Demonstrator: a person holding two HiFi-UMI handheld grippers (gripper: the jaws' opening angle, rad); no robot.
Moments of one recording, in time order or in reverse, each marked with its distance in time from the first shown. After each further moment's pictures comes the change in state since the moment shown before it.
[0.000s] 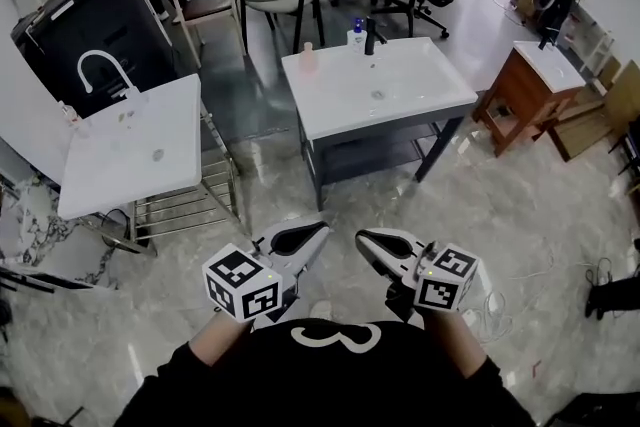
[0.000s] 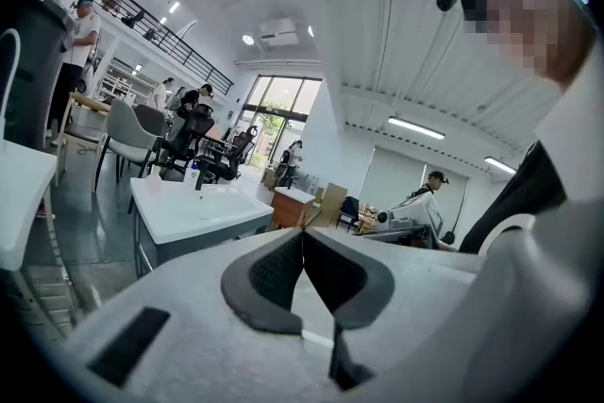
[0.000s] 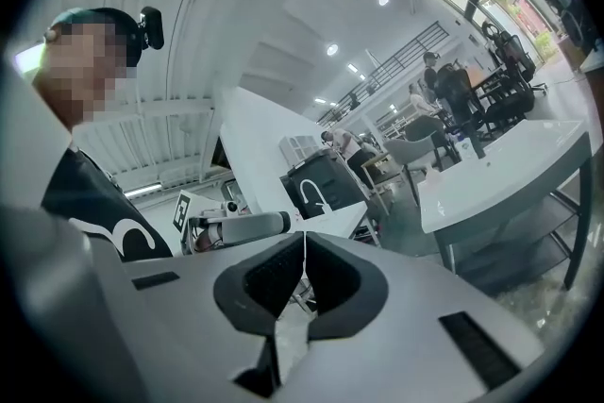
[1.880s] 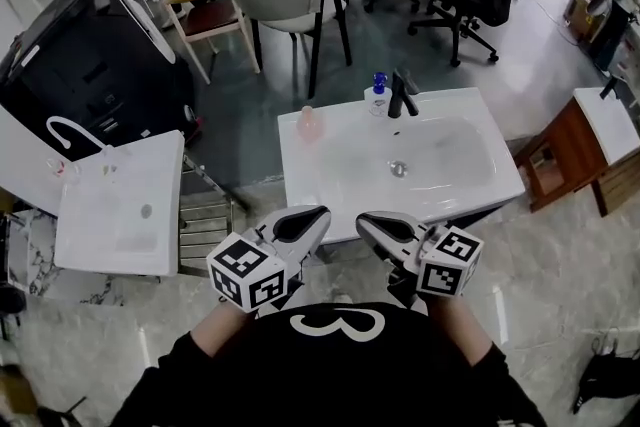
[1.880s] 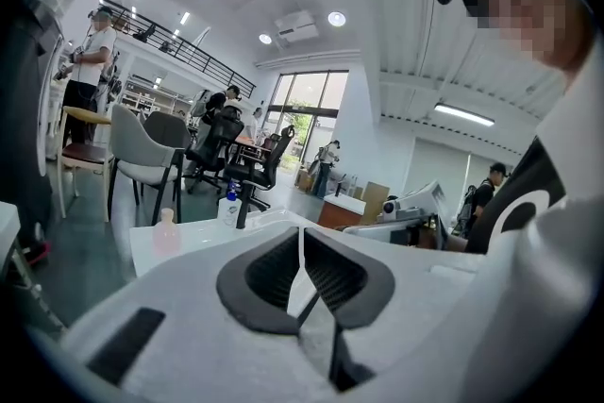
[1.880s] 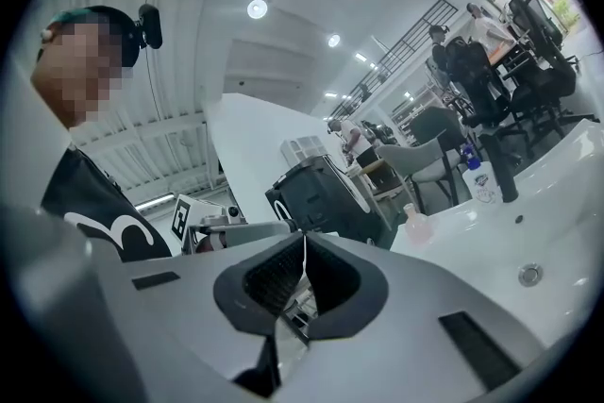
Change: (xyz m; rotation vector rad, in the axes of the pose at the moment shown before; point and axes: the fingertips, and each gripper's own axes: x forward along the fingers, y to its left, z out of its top) left arm 0.263 0.287 0.126 0.021 0.018 0.196; right arm 0.149 -0.341 0.183 0.030 0.033 0.155
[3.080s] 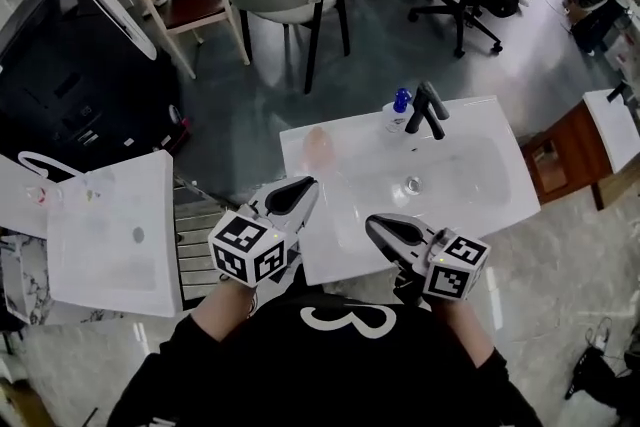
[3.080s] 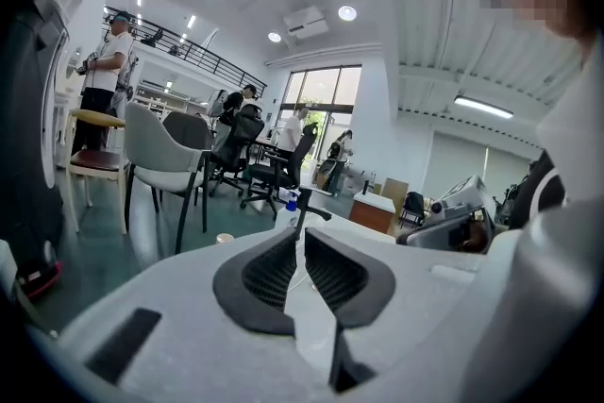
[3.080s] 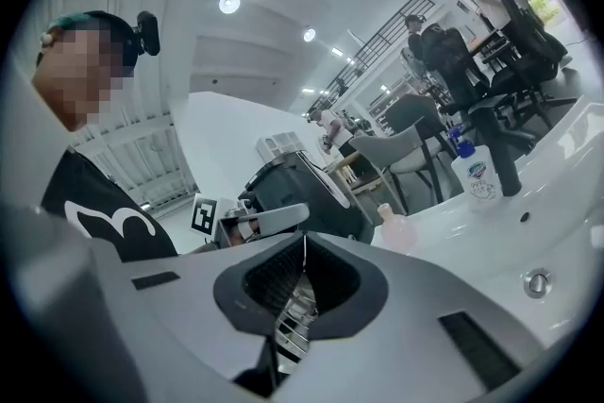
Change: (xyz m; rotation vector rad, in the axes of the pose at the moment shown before) left arm 0.051 0.181 0.021 0.007 0.020 0.086; right arm 0.083 -0.094 0.013 0.092 0.023 -0.108
